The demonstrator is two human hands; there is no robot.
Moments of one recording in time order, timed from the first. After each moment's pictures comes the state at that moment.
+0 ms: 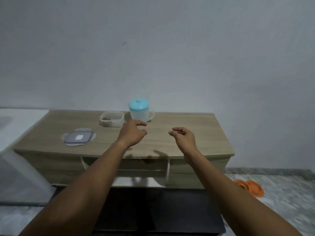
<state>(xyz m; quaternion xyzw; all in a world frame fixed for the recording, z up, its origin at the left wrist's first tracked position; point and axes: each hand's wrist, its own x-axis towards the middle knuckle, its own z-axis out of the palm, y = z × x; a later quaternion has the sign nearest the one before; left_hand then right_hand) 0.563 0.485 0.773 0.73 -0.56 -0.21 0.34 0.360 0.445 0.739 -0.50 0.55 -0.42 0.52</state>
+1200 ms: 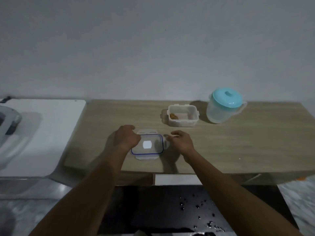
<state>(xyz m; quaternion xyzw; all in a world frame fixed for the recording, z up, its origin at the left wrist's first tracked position) 1.028 0.406 0.656 0.84 -0.44 -0.28 0.19 0.819 0.362 0.617 -0.51 0.66 -0.25 0.49</state>
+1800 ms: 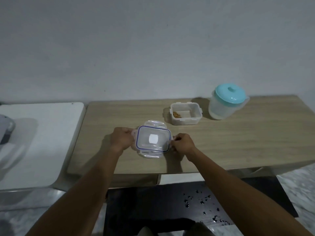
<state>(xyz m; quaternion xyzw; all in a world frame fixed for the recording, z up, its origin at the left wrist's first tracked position) 1.073 0.405 0.630 0.79 -0.33 -0.38 0.35 0.839 0.366 0.595 -0.52 0.68 -0.19 0.49</state>
